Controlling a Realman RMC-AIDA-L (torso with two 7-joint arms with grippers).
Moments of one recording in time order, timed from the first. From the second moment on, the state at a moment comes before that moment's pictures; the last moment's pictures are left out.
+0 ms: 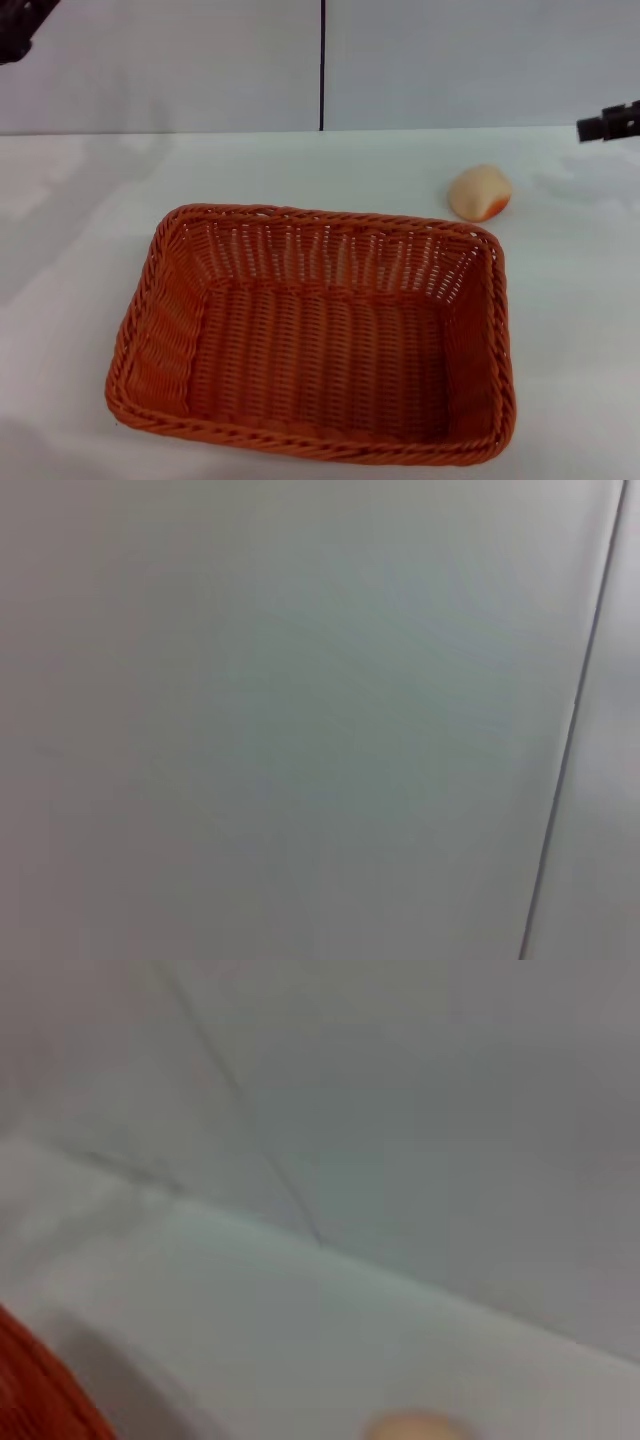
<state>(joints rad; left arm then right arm) -0.49 -2.06 0.32 0.47 1.49 1.57 -1.21 0.76 1.87 -0.52 -0.80 -2.45 -1.58 2.01</state>
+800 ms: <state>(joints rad) -0.50 -2.06 0.32 0.30 1.46 1.58 -1.13 0.86 2.03 -0.85 -0.80 -2.61 -1.28 2.09</state>
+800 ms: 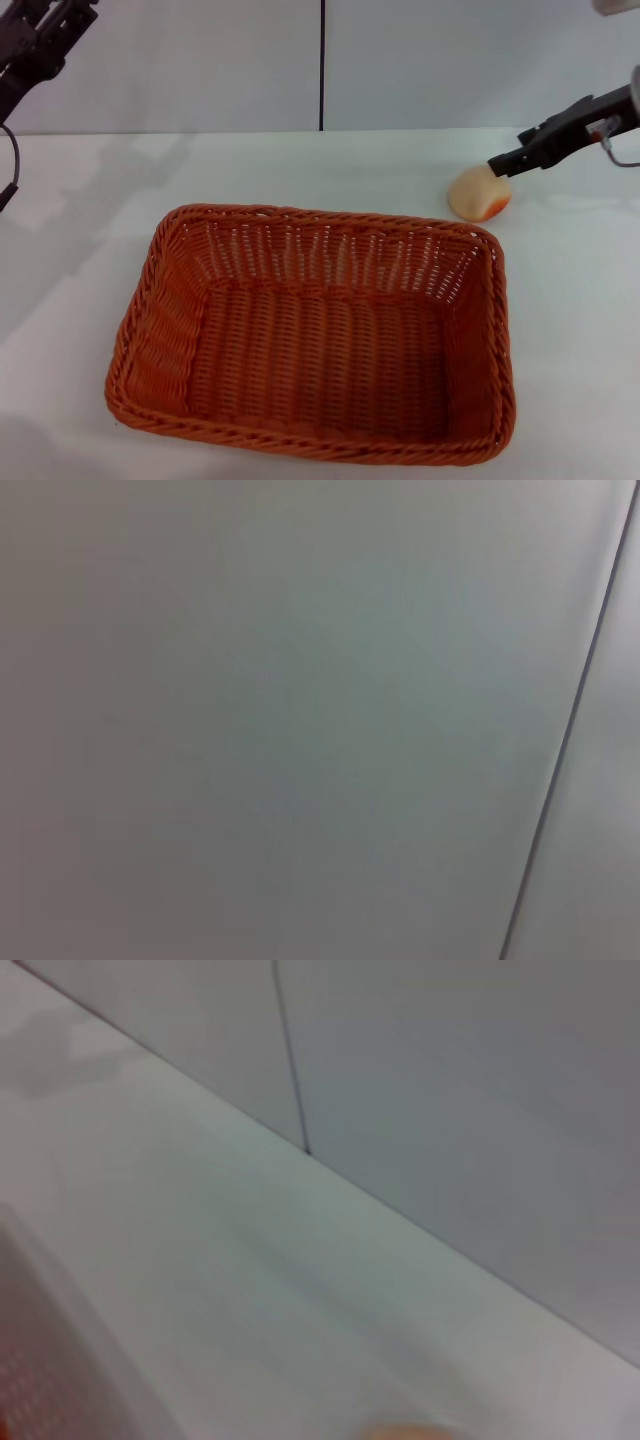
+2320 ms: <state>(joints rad) -0.47 -2.06 0.32 0.28 1.46 1.58 -1.14 0.58 2.07 -0.95 -1.12 -2.15 -1.28 1.95</state>
